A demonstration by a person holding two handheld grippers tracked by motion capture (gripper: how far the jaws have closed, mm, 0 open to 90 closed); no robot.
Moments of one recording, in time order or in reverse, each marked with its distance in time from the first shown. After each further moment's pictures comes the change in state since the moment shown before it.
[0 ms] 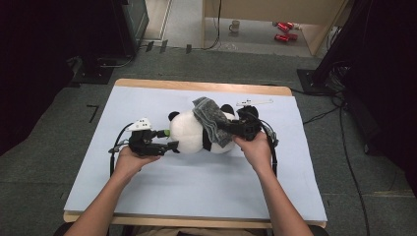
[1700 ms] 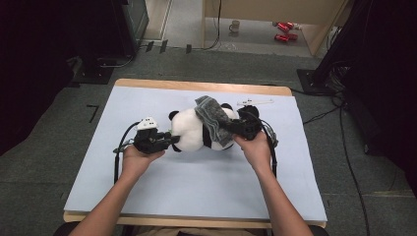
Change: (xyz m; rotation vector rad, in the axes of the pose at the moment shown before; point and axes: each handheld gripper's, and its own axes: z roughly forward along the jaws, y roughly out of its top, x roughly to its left) left arm -0.010 0.010 0.007 0.022 0.107 -0.021; right arm -0.004 0.000 -0.001 -0.013 -0.046 0.014
